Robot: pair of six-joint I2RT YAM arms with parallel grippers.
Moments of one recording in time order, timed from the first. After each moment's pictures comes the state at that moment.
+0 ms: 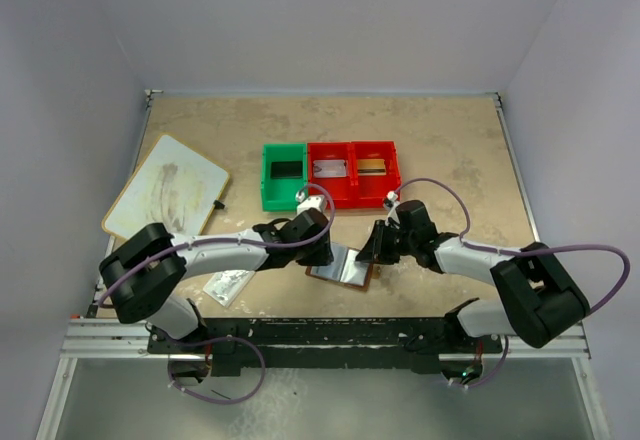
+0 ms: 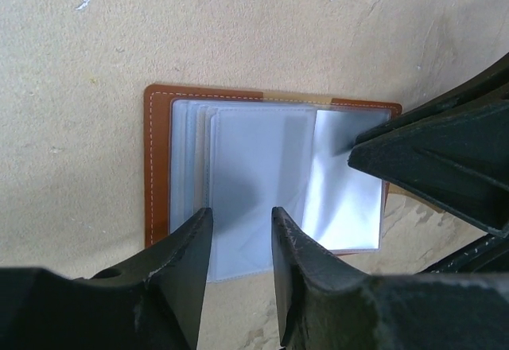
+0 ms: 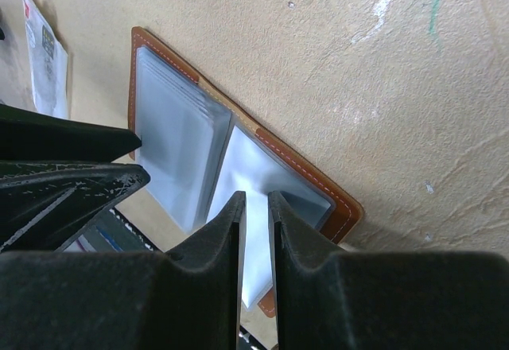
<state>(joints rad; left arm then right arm) -0.99 1.53 0.79 -0.15 -0.14 -0.88 0.49 1.35 0.41 0.10 -0.40 0.70</state>
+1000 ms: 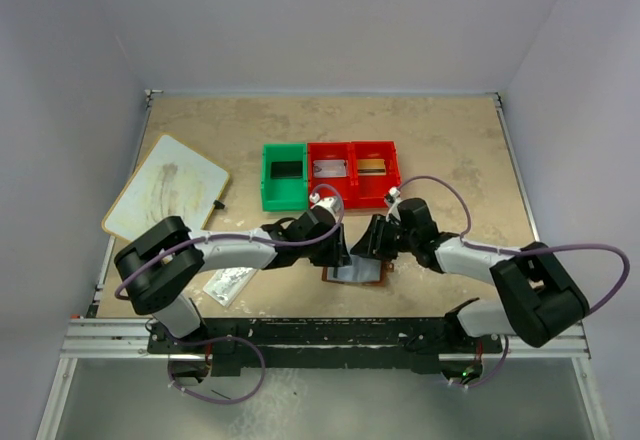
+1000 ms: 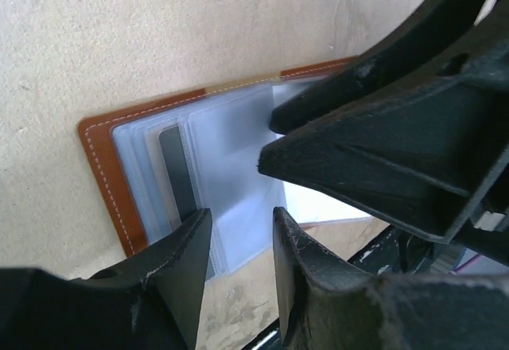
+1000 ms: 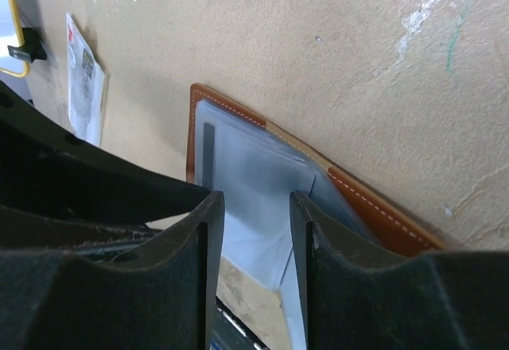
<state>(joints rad) -0.99 1.62 0.80 0.03 0.05 -0.90 0.49 1.34 0.40 0.17 -0.42 0.75</state>
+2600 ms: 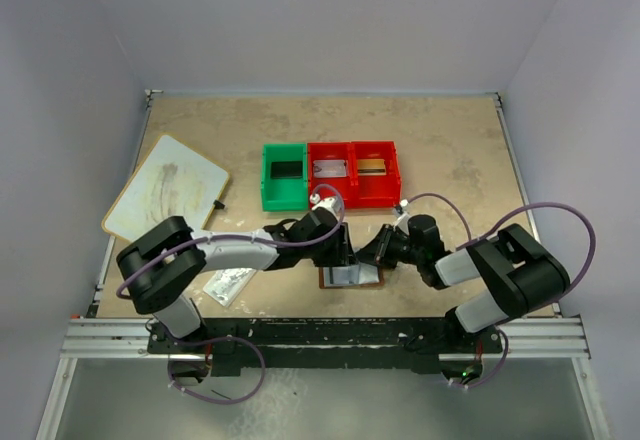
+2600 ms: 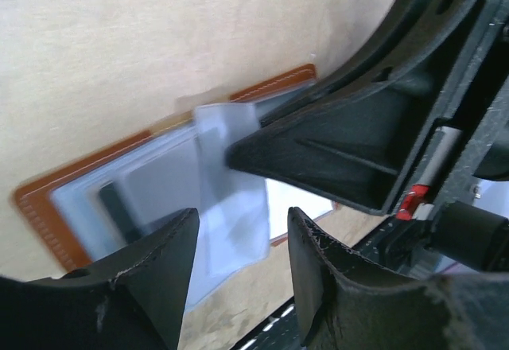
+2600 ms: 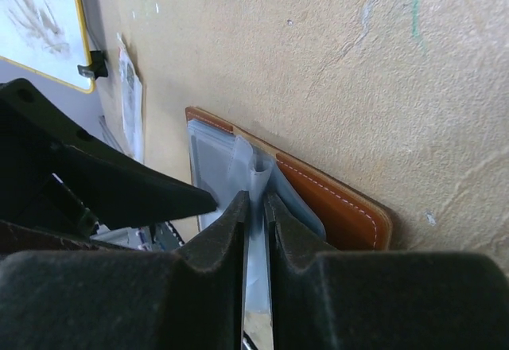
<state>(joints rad) -1.00 1.62 0.80 0.03 0.02 -0.94 0.44 1.52 0.19 0.71 -0.51 0.95</state>
